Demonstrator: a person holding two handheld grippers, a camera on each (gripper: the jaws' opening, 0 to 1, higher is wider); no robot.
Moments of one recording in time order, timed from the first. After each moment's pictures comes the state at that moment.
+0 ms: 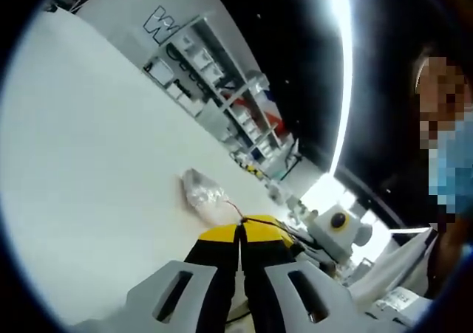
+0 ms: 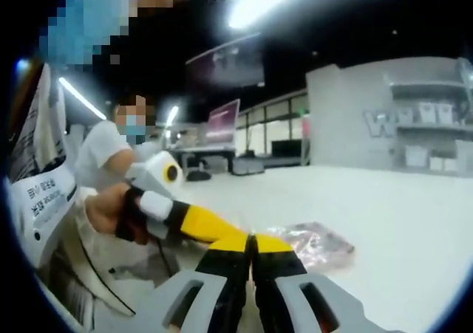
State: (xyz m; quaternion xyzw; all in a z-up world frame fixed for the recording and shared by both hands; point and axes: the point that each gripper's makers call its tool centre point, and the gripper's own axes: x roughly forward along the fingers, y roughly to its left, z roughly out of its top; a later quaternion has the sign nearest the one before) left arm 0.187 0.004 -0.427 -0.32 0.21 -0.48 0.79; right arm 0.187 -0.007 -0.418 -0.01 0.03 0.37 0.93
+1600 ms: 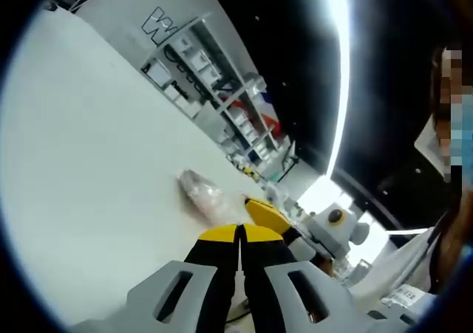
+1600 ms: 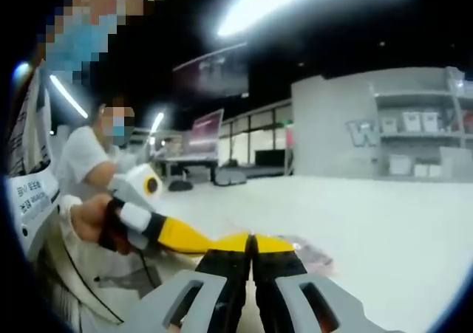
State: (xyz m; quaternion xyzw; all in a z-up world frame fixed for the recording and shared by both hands) left arm 0.189 0.007 -0.425 -0.33 0.20 -0.48 0.78; right arm 0.203 -0.027 -0.401 0.00 -0.01 0.31 0.95
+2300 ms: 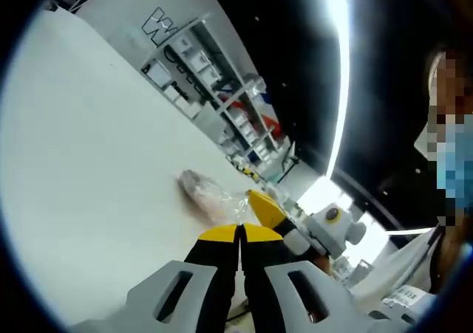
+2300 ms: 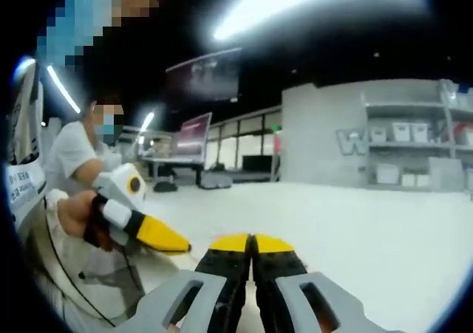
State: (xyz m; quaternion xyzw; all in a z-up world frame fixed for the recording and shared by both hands) left arm 0.187 0.006 -0.425 -0.33 0.20 -0.48 0.78; right arm 0.210 -0.045 -0.399 -0.02 -0.02 0.29 0.96
